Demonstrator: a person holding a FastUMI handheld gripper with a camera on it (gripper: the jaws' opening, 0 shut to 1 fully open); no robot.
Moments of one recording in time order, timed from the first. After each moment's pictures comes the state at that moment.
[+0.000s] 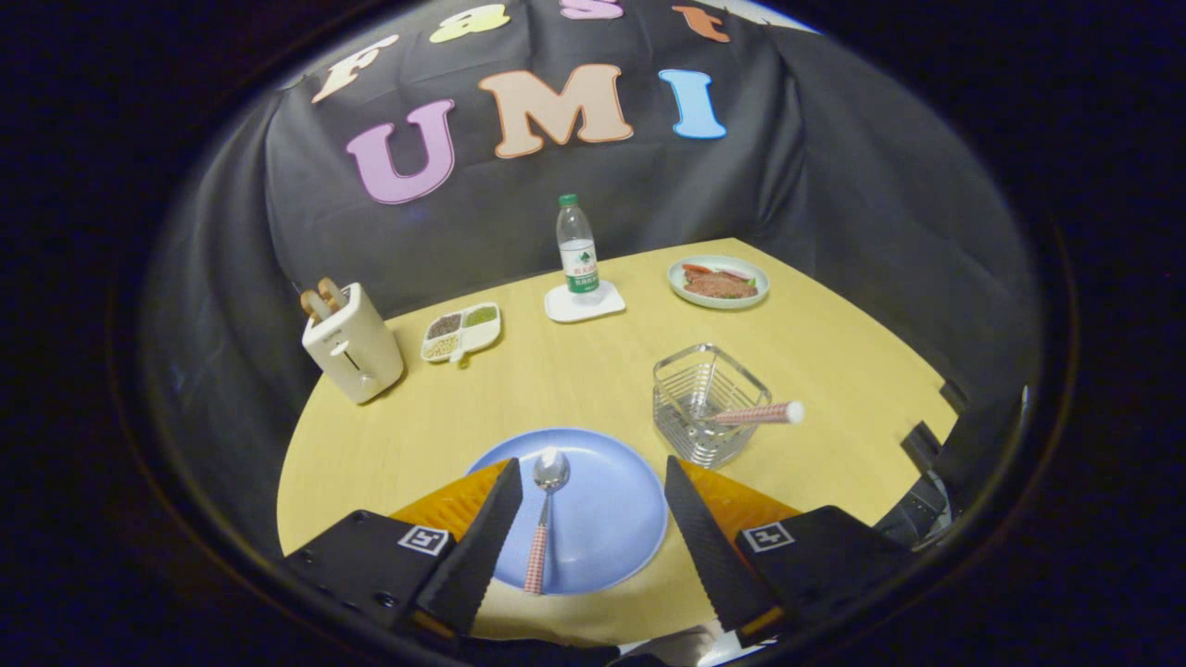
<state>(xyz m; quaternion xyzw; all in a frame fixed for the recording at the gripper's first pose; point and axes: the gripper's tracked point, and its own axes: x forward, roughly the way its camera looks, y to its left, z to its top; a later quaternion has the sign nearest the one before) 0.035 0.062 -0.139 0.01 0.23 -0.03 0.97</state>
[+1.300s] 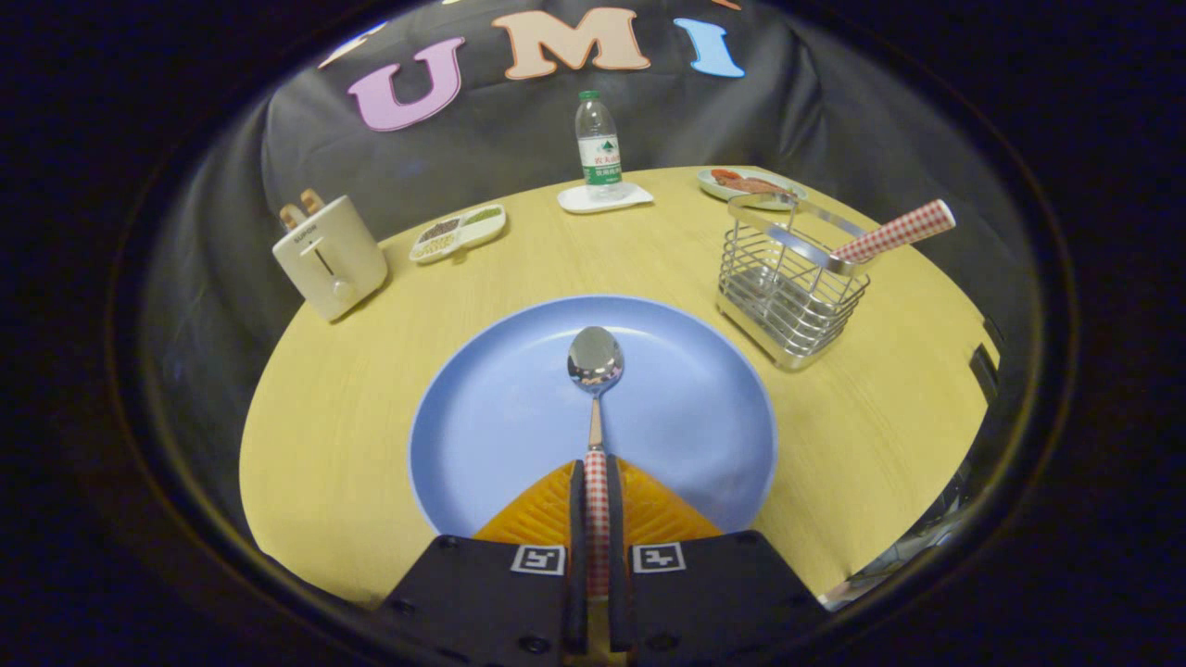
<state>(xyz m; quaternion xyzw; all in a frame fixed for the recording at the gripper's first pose) 0.036 0.089 -0.268 -0.01 0.32 -0.02 0.95</state>
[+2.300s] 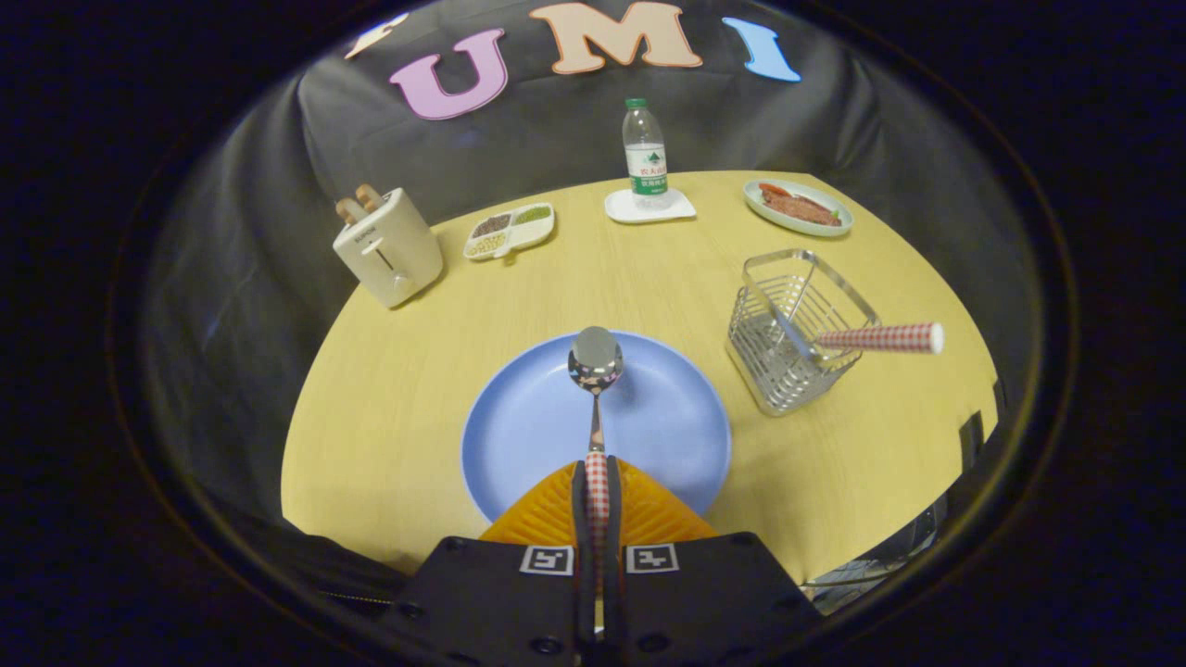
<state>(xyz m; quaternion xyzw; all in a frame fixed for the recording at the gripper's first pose) 0.019 0.081 -0.193 -0.03 0.36 0.08 0.93</state>
